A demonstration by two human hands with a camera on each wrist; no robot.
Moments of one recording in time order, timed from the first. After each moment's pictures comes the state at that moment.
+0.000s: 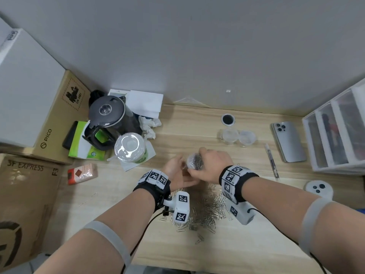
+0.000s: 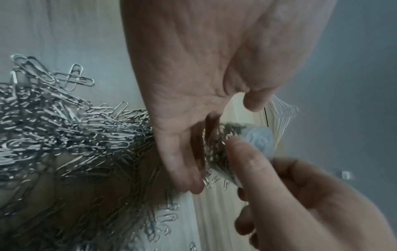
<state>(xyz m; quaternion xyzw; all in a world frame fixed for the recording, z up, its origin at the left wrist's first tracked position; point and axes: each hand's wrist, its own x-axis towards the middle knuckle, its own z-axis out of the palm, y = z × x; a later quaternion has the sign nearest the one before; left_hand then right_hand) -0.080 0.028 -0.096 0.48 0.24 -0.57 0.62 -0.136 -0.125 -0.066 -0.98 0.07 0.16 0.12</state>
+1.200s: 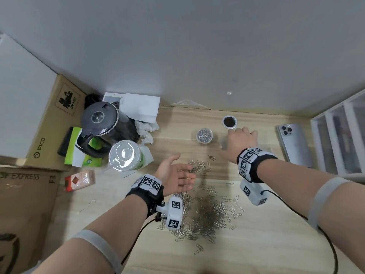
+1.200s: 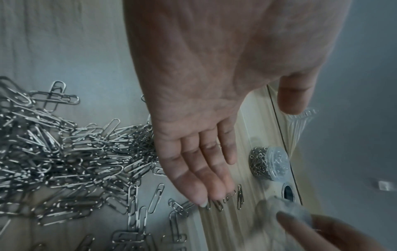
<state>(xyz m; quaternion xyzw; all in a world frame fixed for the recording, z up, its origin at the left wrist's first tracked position) -0.055 0.032 -0.107 0.47 0.25 -0.60 0.60 -0.093 -0.223 -0.093 -0.96 0.19 0.20 -0.03</state>
